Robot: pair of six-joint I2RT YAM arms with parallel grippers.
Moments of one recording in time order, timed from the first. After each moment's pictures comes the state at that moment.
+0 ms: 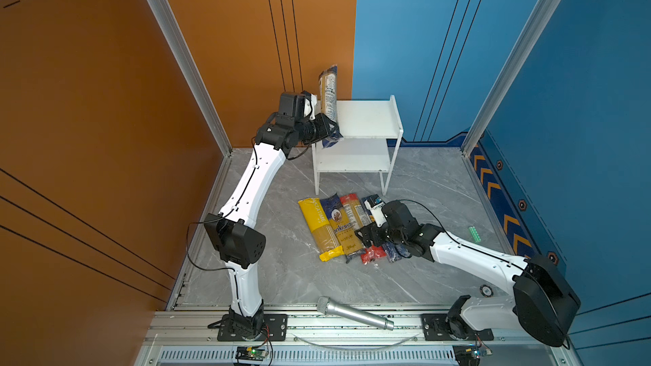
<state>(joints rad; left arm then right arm) -0.33 1.93 2.22 -0.76 0.37 -0.64 0.72 1.34 0.76 -0.17 -0.03 0.22</state>
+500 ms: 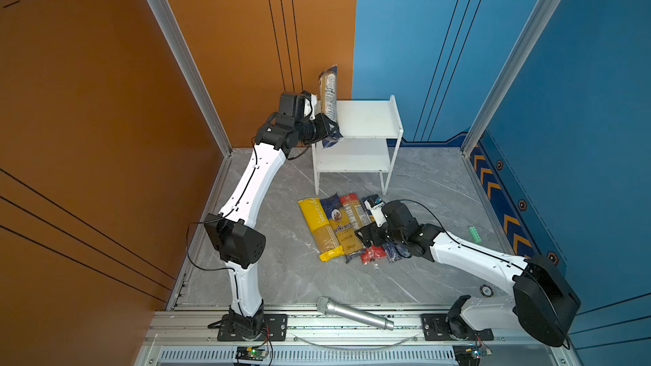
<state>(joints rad) -0.33 1.93 2.22 -0.76 0.37 -0.64 0.72 1.34 0.76 -0.17 -0.03 0.22</state>
